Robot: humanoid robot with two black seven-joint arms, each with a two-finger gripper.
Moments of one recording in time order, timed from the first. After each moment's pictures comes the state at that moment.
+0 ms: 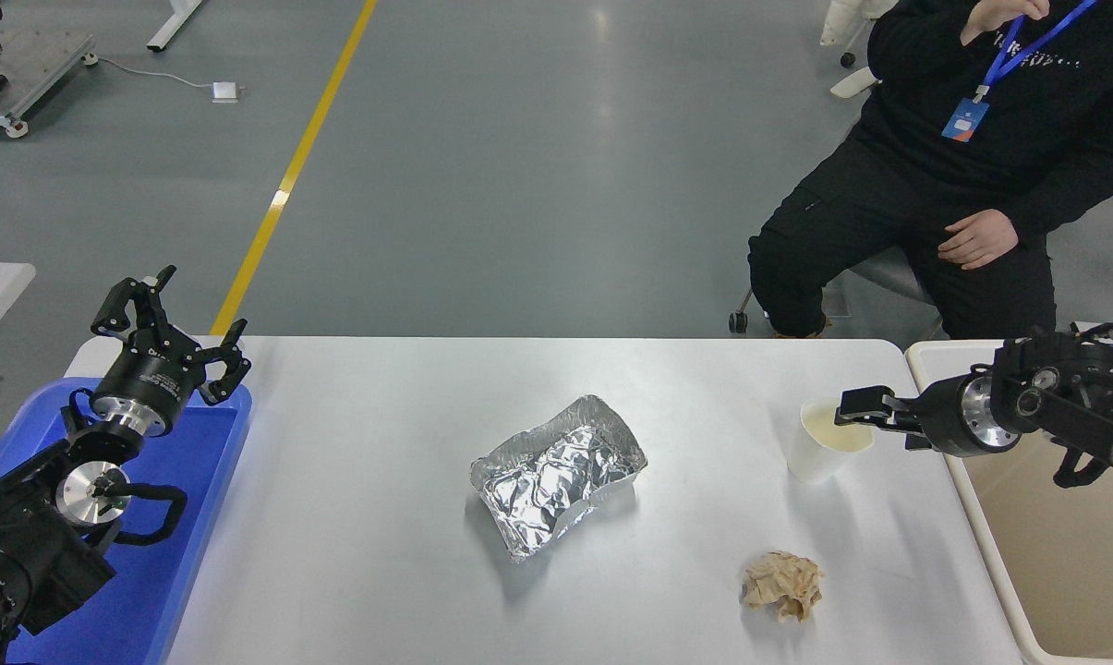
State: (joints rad) left arm -0.67 0.39 -0.64 -0.25 -0.12 -0.67 -0.44; right arm 1.01 -0.57 -0.07 0.71 -0.98 0.43 0.04
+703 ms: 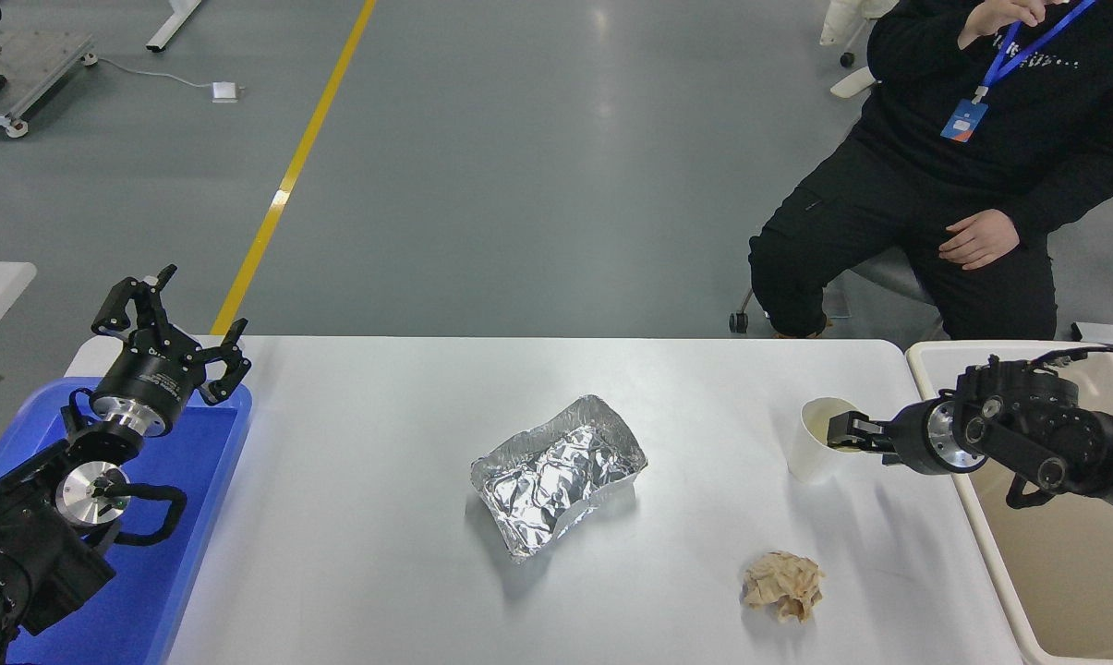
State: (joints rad) left arm -0.67 0.39 -0.64 -0.25 -0.12 -0.67 -0.44; right arm 0.98 -0.42 -0.14 0.55 -0.98 0.37 0.04
